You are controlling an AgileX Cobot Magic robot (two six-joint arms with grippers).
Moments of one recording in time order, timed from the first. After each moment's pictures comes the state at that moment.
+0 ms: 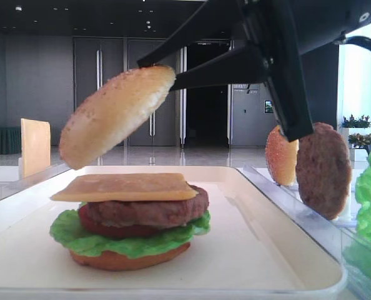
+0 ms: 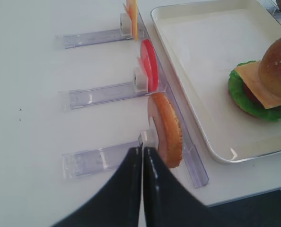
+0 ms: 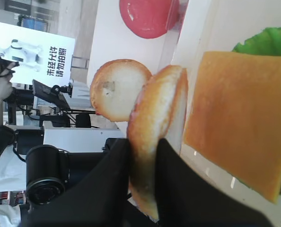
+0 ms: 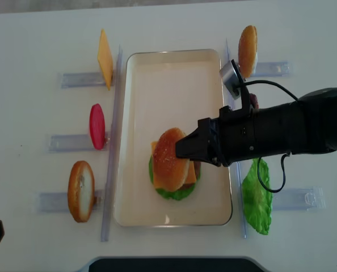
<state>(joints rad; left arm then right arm) -0.14 -0.02 -0.47 -0.04 1.11 0.04 0.49 1.65 -0.69 1.78 0.92 -1.16</state>
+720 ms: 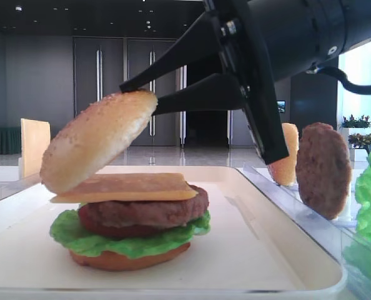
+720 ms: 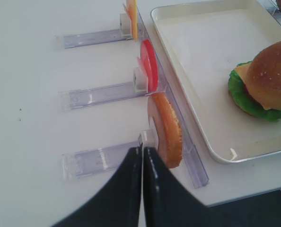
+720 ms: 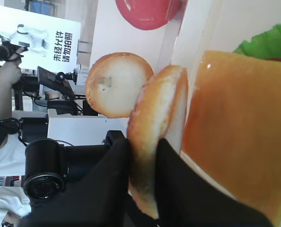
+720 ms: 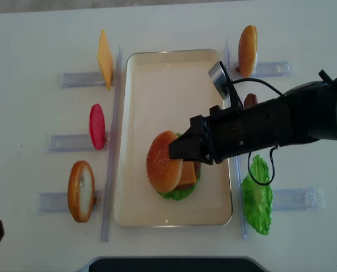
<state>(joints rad) -0.14 -0.02 -0.47 -0.04 1.11 0.04 0.49 1.77 -0.76 1.75 0.98 -1.16</state>
